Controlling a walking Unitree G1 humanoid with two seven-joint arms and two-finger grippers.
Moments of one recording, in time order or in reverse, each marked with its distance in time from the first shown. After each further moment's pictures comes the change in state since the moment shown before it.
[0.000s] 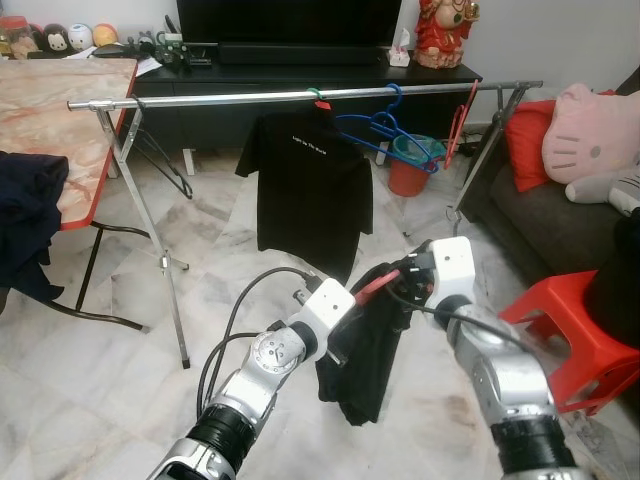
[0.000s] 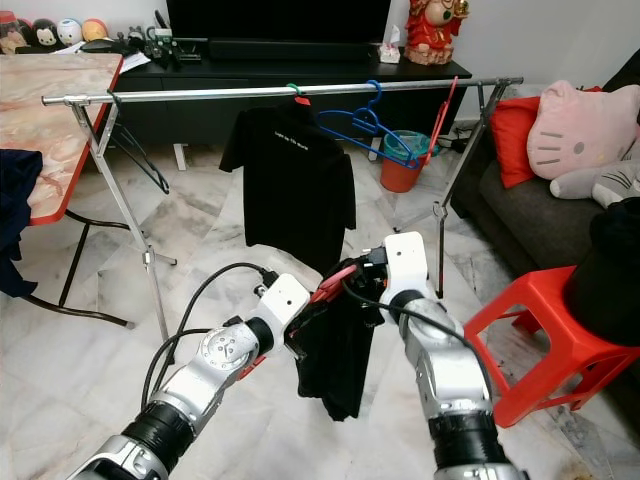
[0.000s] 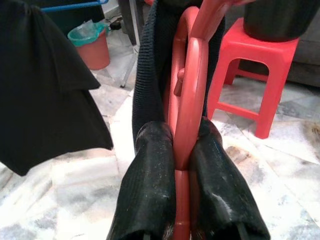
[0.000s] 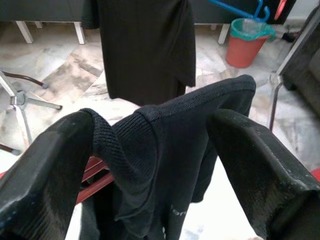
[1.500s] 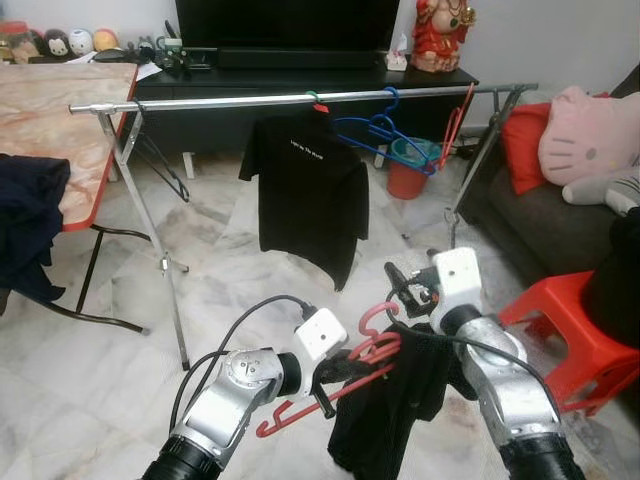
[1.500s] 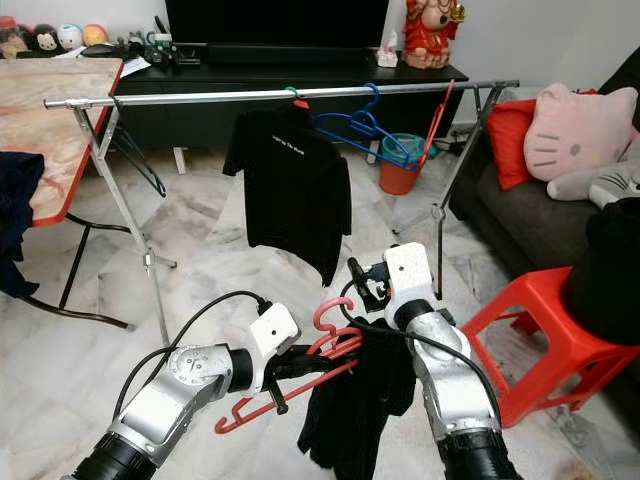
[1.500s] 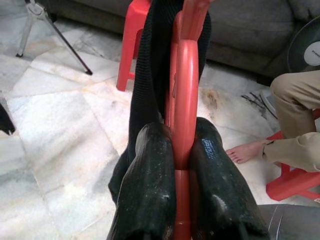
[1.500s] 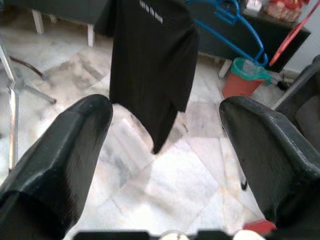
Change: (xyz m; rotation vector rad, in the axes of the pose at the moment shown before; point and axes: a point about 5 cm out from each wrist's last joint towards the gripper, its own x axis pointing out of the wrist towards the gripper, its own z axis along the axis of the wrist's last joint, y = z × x) left arm -0.041 -0.018 -0.002 -0.133 0.102 -0.390; right arm 0.002 -0.007 0.002 -0.248 -0.084 0.003
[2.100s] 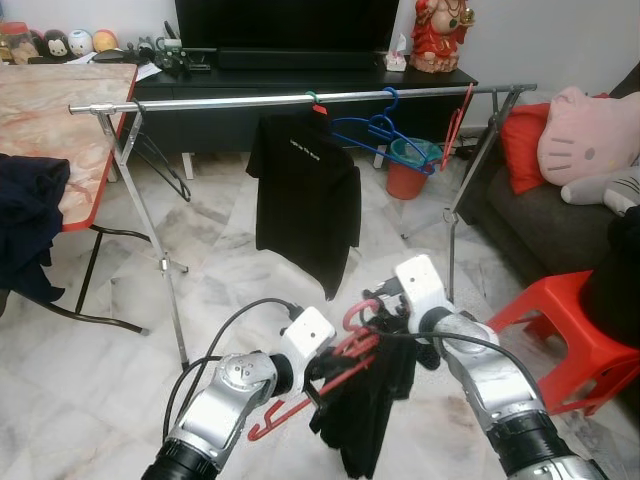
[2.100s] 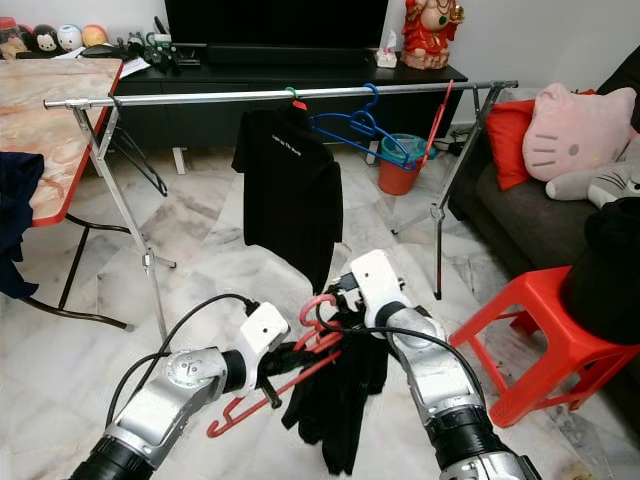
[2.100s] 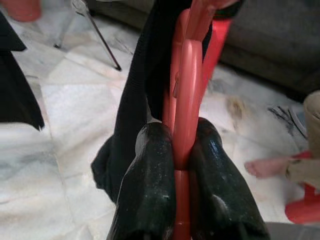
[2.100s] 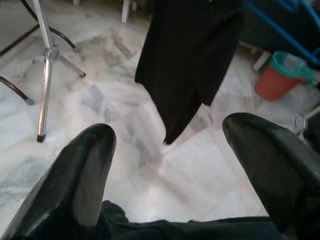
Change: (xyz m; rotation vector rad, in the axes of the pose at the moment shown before) left arm -0.001 0.011 -0.003 -0.056 -0.026 0.142; right arm 0.011 0.024 -0.001 -0.146 0.136 0.190
